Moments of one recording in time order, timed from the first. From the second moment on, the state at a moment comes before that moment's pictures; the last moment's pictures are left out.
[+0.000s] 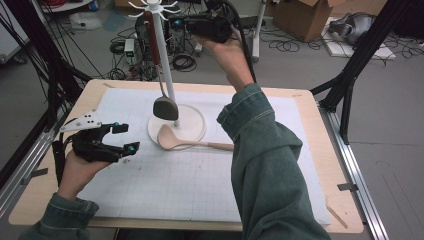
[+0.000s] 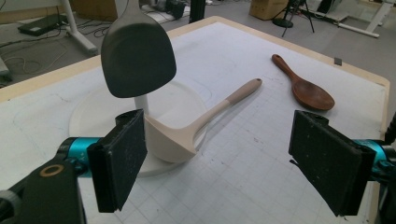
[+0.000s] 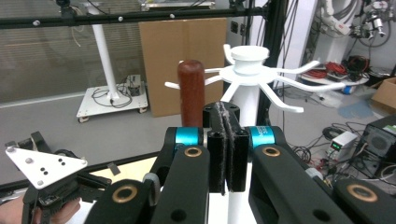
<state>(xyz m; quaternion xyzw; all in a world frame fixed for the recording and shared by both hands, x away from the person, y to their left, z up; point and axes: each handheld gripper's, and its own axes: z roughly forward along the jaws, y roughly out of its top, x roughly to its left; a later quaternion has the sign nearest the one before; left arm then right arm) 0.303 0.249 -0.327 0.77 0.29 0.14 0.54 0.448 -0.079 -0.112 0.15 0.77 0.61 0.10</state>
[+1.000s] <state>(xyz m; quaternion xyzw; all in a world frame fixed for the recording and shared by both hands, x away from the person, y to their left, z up) 0.302 0.249 -0.325 0.77 0.29 0.14 0.54 0.438 -0.046 -0.114 0.13 0.78 0.61 0.10</state>
